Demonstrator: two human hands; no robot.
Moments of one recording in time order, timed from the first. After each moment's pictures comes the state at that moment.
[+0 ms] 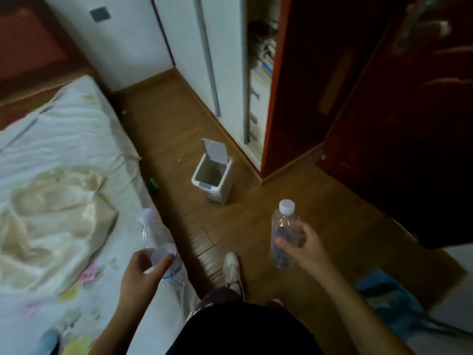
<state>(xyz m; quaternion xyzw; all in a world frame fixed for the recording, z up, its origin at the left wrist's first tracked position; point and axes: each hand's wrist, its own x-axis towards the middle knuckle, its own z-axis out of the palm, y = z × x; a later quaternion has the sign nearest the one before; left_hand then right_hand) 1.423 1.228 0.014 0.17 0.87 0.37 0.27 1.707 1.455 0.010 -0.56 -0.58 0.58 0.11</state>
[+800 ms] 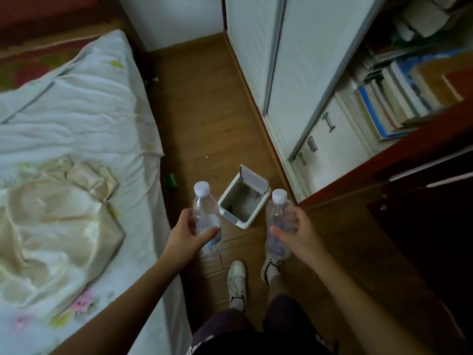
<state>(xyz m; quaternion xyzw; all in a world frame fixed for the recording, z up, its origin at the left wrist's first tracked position) 1.193 1.528 -0.056 0.17 0.85 0.33 0.36 1.392 1.729 -0.061 -0.50 -0.64 0.58 -0.04</state>
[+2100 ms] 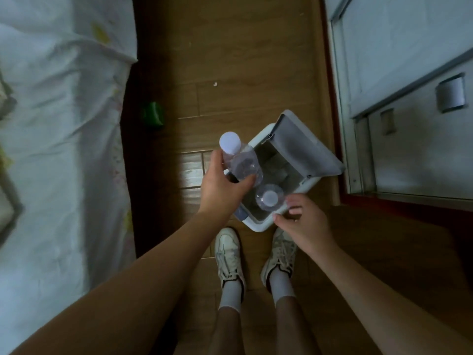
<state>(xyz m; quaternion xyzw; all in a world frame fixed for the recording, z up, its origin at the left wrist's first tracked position) 1.128 1.656 -0.416 0.04 0.84 0.44 0.32 1.288 1.782 -0.441 -0.46 -0.72 0.50 -0.15</state>
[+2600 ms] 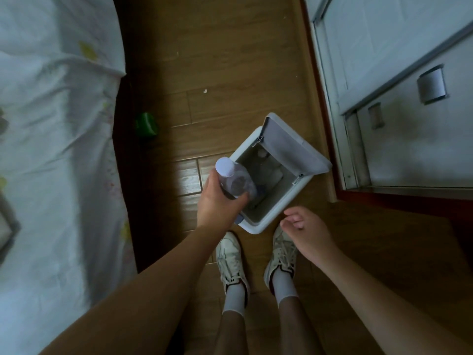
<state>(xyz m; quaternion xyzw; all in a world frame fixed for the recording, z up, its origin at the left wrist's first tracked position) 1.147 1.647 -0.442 0.07 0.87 0.36 0.32 1.310 1.786 -0.442 -0.47 -0.69 0.52 -0.19</state>
